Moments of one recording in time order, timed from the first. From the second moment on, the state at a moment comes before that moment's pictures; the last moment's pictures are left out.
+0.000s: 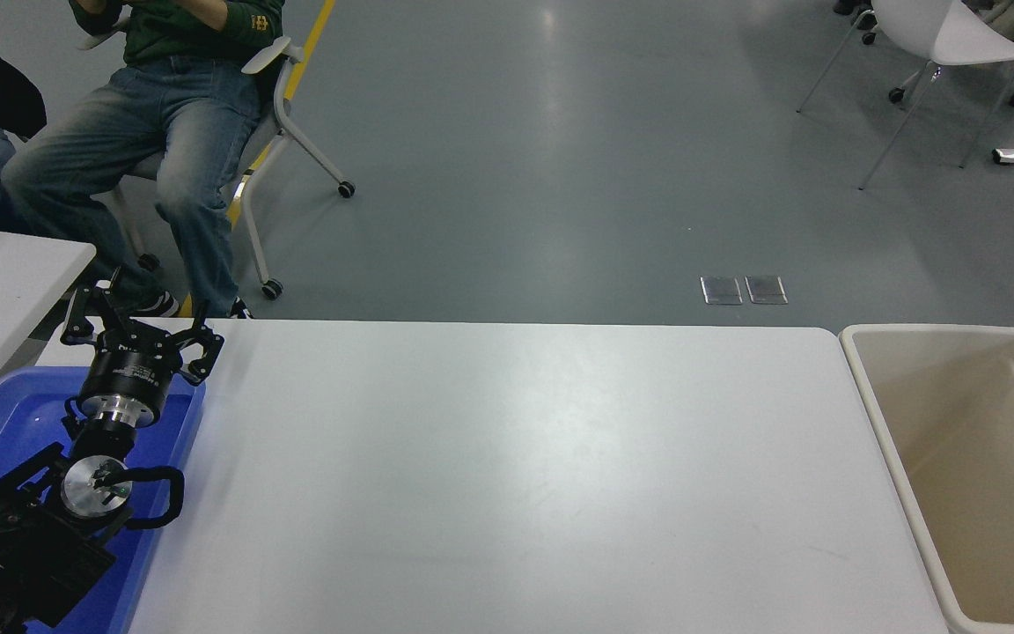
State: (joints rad) left arm -0.55 0.37 -0.85 -0.44 -0.20 -0.59 -0.48; right arm 0.95 -0.94 -0.30 0.25 -0.45 0.52 0.74
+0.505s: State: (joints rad) left arm -0.55 0.37 -0.85 -0.44 -0.20 -0.59 -0.48; right arm 0.69 -0.80 -0.07 0.34 -0.61 0.08 0.45
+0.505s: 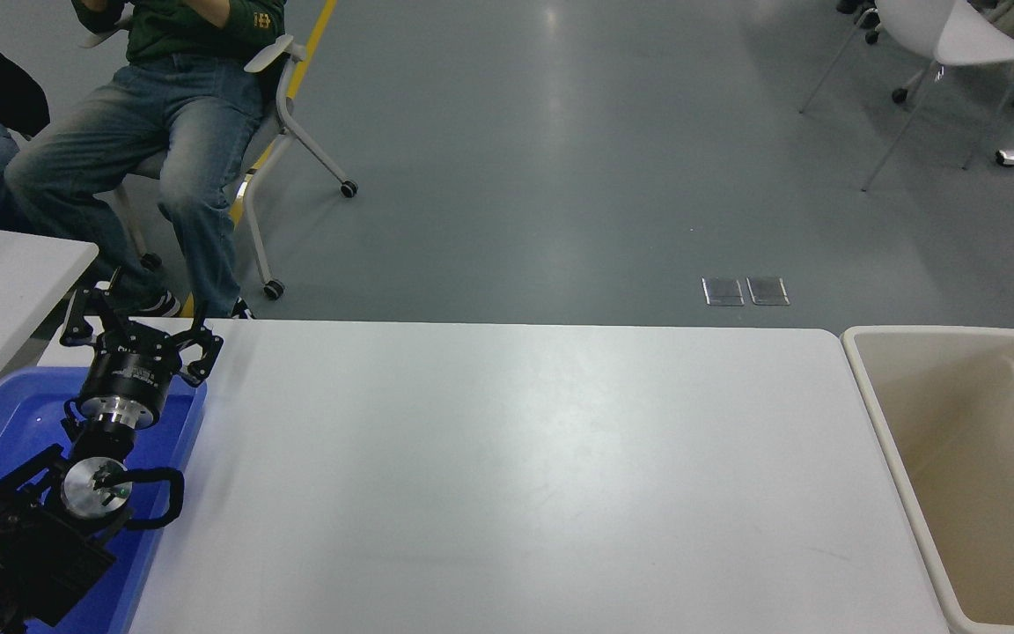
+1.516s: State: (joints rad) left arm -0.55 0.37 -0.85 -0.44 -0.20 -0.59 -0.48; right arm 0.61 -0.43 0.05 0.09 -0.60 -0.08 0.18
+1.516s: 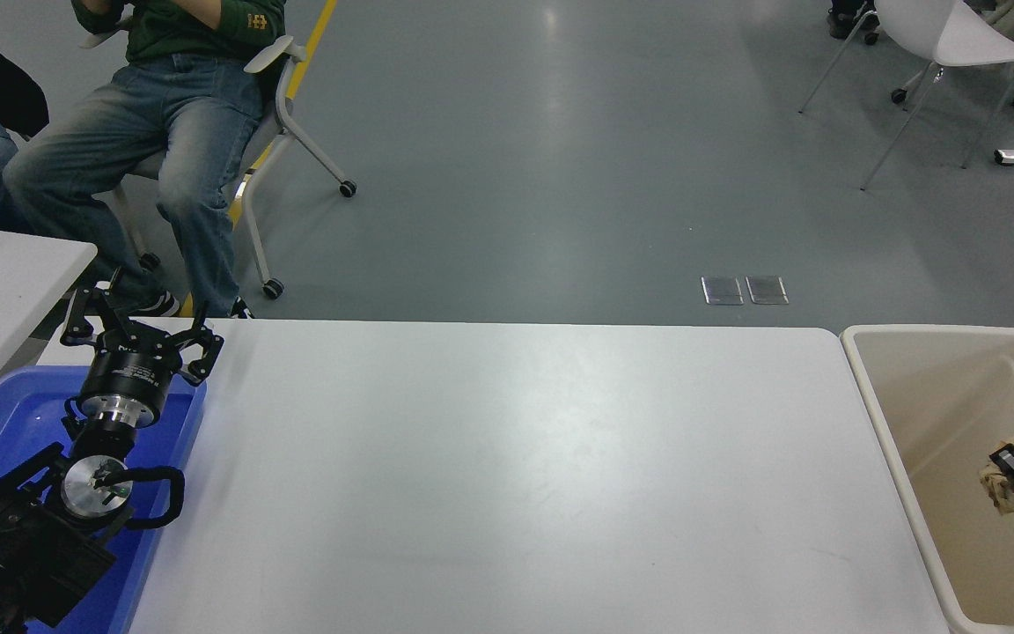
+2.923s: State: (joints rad) left arm -0.55 0.37 -0.85 -0.44 -0.20 -0.59 -0.48; right arm 0.62 -0.58 0.69 0.87 -0.58 -0.08 0.19
